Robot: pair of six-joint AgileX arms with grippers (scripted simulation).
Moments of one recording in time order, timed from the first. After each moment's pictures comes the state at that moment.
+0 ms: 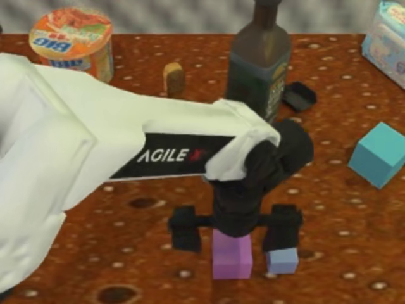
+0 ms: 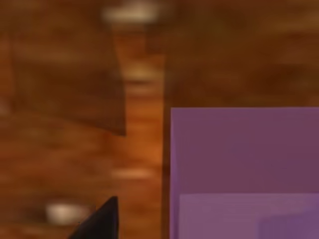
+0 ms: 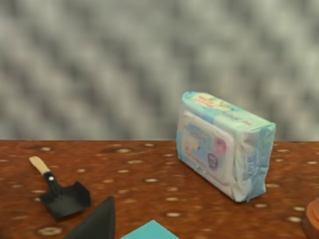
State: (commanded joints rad) left arm -0.92 2.12 1.45 -0.88 0.00 -0.91; right arm 0.00 0.00 0.00 0.00 0.00 0.00
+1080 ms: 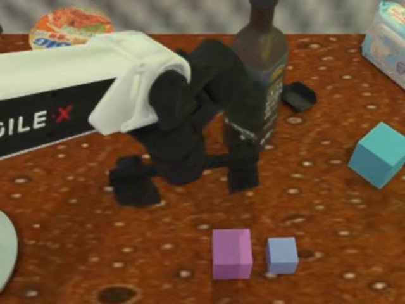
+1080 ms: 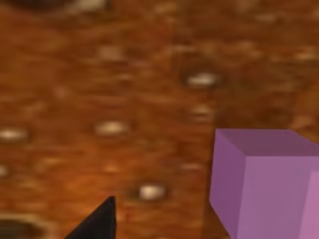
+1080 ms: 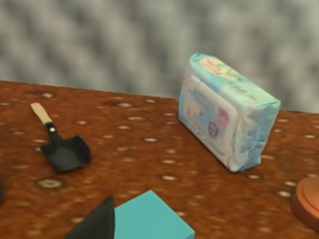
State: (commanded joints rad) left arm -0.77 1.77 1.33 -0.92 -0.01 -0.83; right arm 0.02 0.28 0.26 -0.16 -0.01 -0.09
